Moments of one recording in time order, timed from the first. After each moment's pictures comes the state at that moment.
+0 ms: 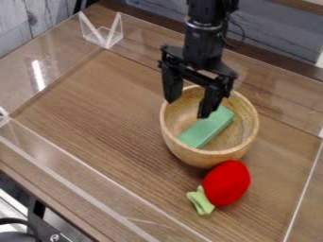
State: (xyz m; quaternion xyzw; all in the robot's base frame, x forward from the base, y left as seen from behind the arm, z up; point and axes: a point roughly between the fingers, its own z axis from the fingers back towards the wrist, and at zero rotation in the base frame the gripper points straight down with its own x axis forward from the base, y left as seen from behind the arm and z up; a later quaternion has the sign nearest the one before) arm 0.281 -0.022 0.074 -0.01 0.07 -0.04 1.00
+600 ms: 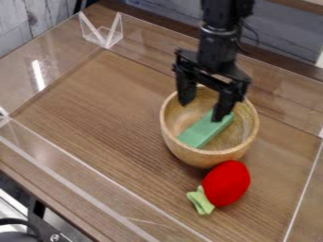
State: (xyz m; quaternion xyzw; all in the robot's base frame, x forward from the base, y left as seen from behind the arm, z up) arm 0.288 -0.043 0.073 -0.01 0.06 -0.06 1.00
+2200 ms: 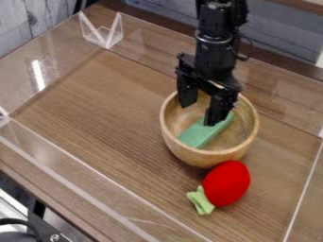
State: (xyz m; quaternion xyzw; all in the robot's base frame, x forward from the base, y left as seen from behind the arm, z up) arm 0.296 -0.018 0.061 -0.02 0.04 -0.14 0.99
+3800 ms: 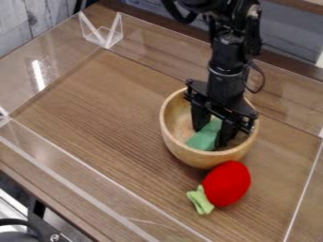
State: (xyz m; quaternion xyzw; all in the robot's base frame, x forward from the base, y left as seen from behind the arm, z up) arm 0.288 -0.060 0.041 -0.01 0.01 -0.08 1.00
